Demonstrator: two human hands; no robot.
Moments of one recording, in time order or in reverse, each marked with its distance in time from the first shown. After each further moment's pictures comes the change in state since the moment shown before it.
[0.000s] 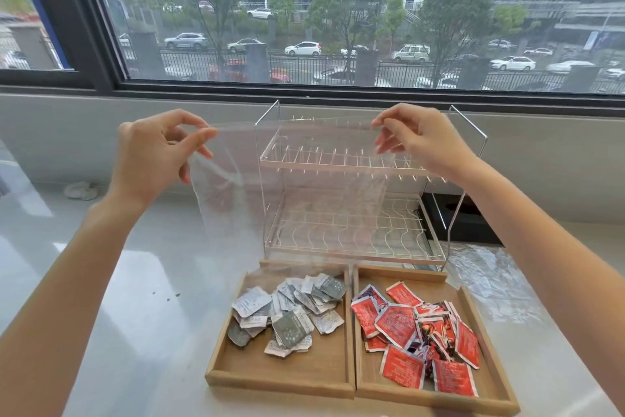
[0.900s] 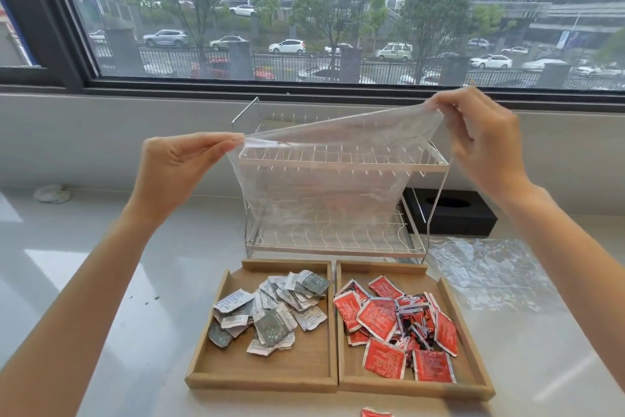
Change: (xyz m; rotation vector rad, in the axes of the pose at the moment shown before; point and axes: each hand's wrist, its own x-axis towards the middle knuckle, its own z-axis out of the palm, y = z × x) left_hand -0.015 0.010 0.044 -0.238 -0.094 0.138; right_hand -0.041 0.026 -0.050 -0.485 0.486 -0.450
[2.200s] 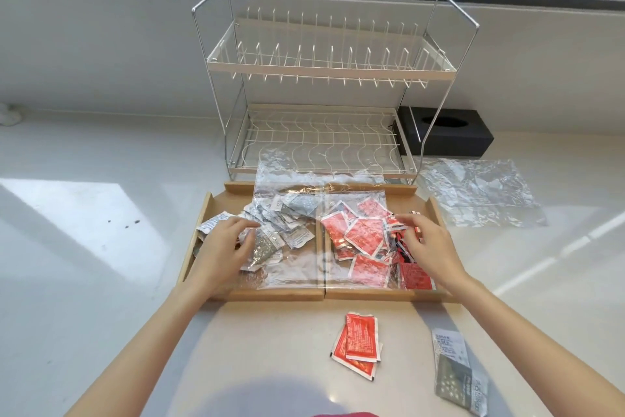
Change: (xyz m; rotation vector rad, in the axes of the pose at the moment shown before) left_hand -0.200 -0.099 0.092 0.378 -0.466 -0.538; right_hand -0.256 -0.009 0.041 0.075 -0.660 0.932
